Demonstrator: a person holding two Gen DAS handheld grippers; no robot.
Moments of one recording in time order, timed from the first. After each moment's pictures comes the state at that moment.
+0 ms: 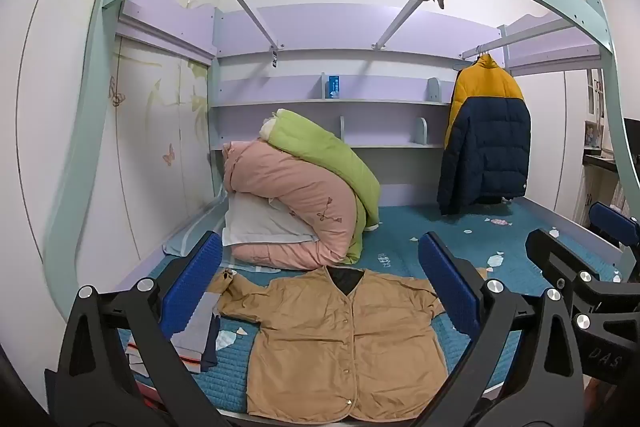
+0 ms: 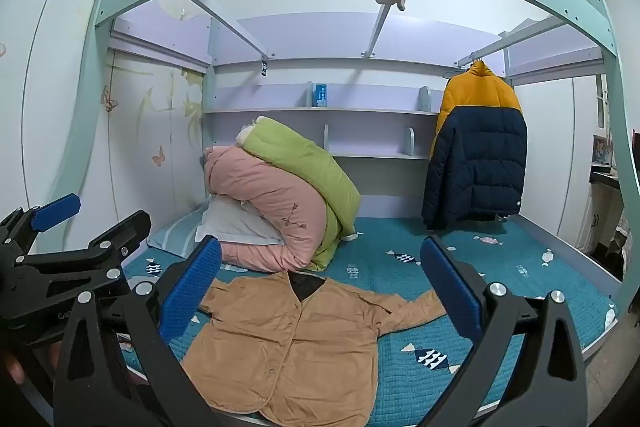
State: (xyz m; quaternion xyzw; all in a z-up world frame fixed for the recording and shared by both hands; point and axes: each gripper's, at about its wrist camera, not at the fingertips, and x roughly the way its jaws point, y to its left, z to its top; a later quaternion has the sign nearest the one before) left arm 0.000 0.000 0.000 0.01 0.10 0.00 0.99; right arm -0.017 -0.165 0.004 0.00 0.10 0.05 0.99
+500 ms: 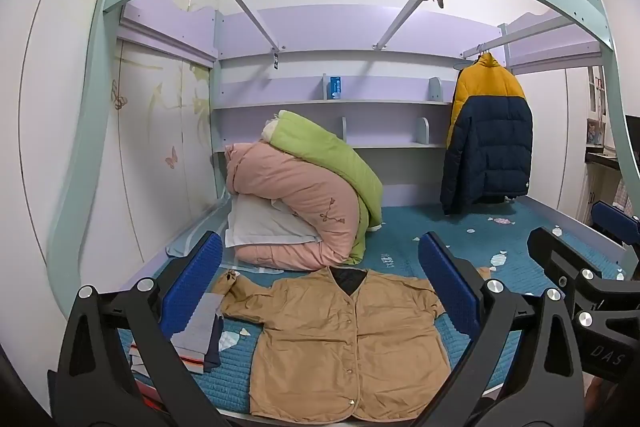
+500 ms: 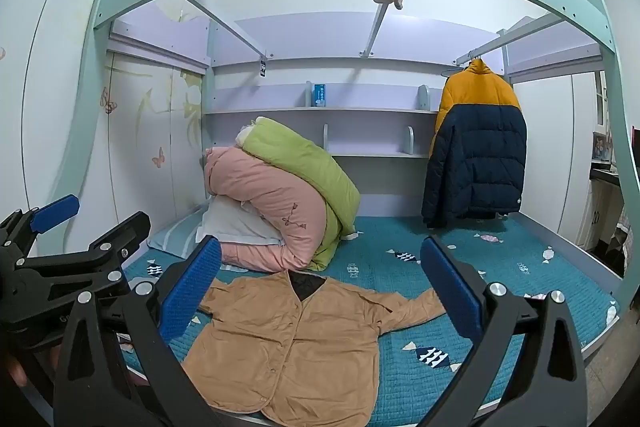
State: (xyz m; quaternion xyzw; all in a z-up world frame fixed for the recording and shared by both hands) left arm -0.006 -0.002 0.000 0.02 0.09 0.00 1.00; right arm -0.017 -0.165 0.004 0.00 0.09 0.05 0.99
